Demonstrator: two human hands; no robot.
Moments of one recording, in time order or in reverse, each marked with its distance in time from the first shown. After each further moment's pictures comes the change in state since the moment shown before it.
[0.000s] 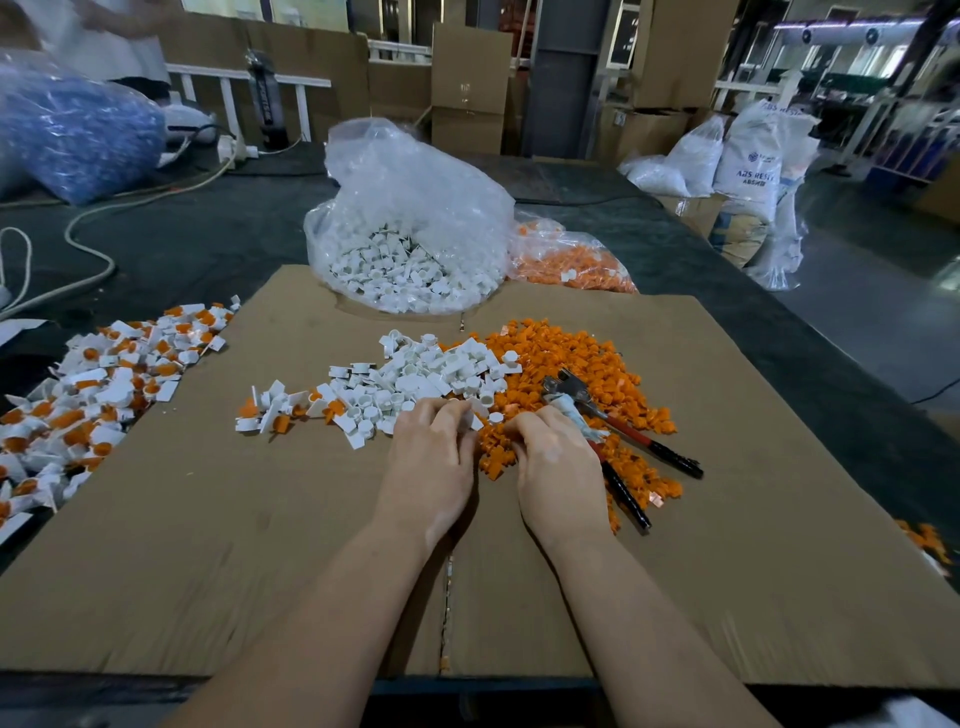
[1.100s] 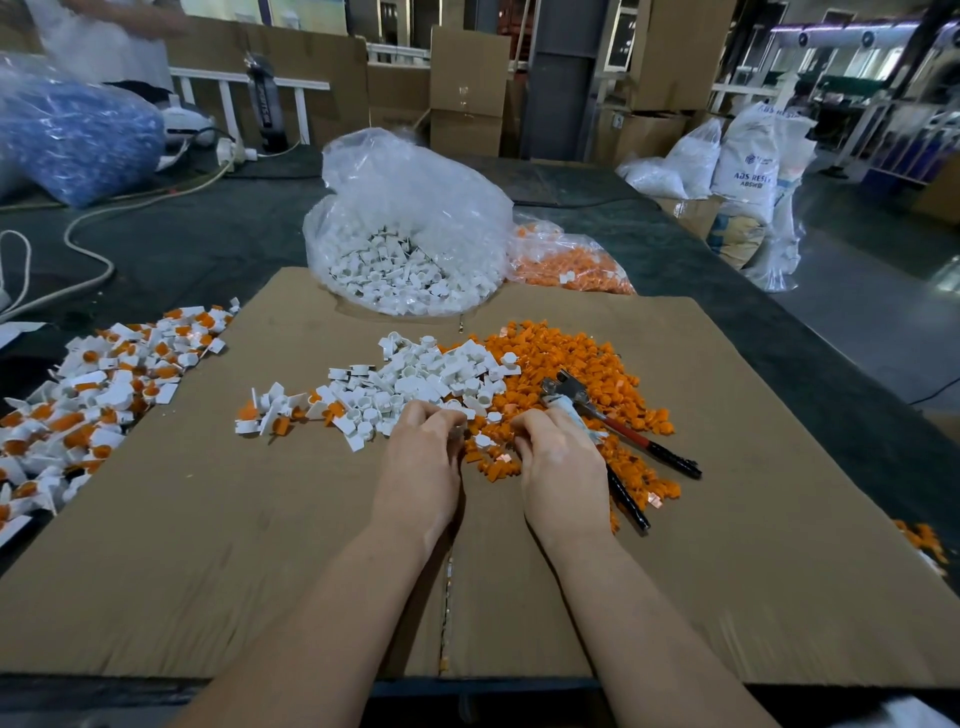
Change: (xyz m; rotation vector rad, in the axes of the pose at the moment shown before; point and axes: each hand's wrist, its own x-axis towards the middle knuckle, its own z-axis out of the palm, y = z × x) left_hand -0.003 0.002 -0.006 -0.072 0.065 -0.016; right_hand 0.000 0.003 0.003 0.023 0.065 0.043
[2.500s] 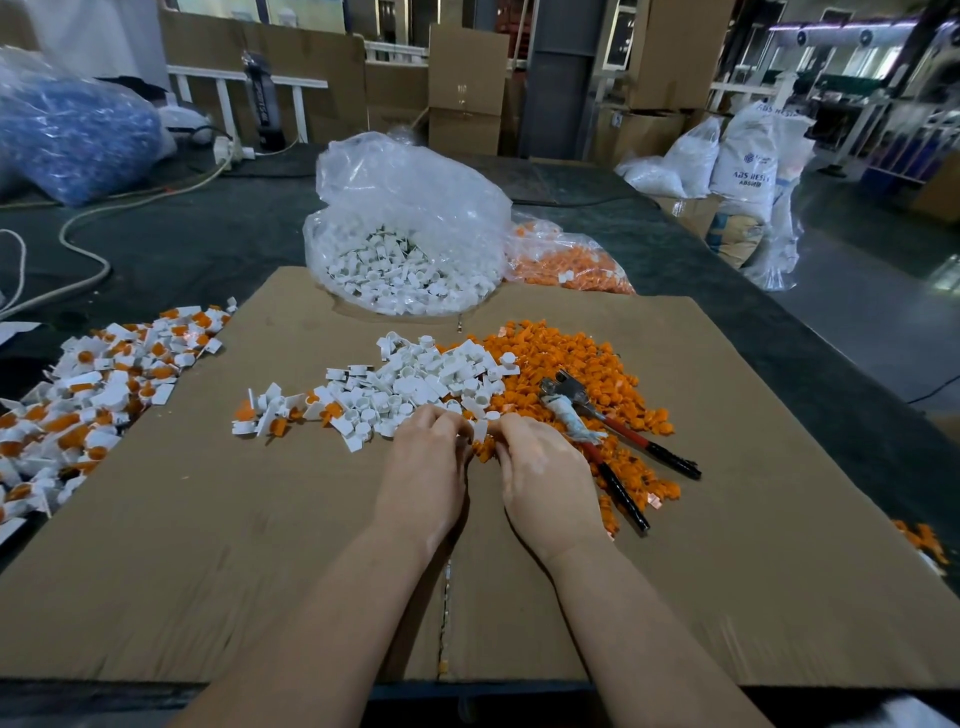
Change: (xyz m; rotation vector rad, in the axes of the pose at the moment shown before) left_hand 0.001 -0.001 0.004 0.095 -0.065 0.068; right_hand -0.004 -0.008 -0.003 0.053 0.004 -0.197
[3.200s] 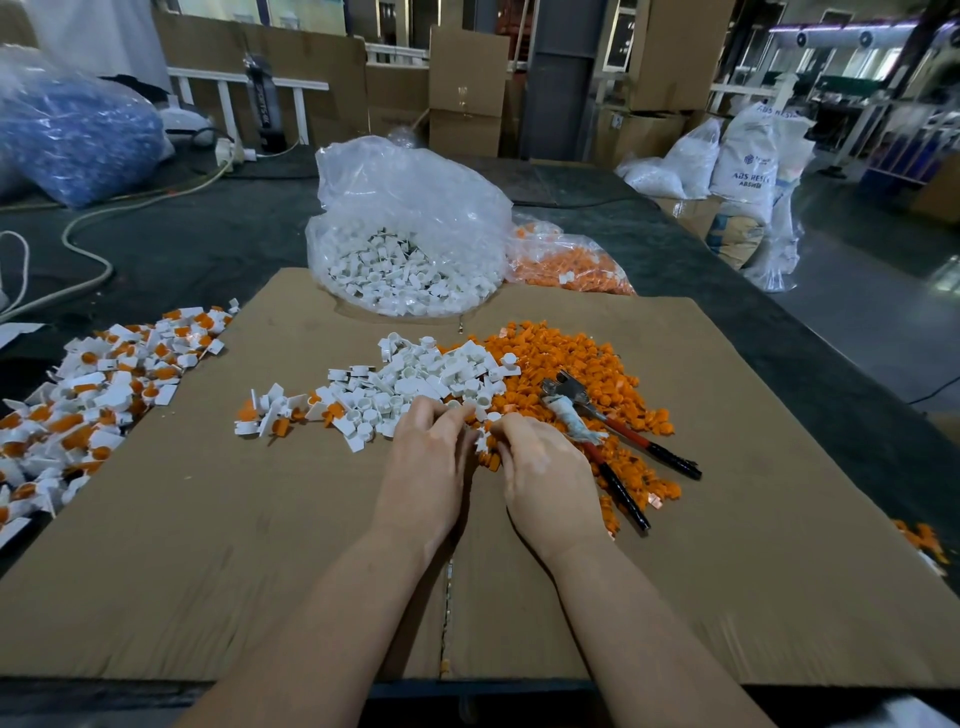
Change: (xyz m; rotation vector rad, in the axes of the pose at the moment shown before) left_hand -0.004 0.004 -0.005 -0.090 0.079 0.045; right_hand 0.000 0.001 0.002 -0.002 -0.021 0.008
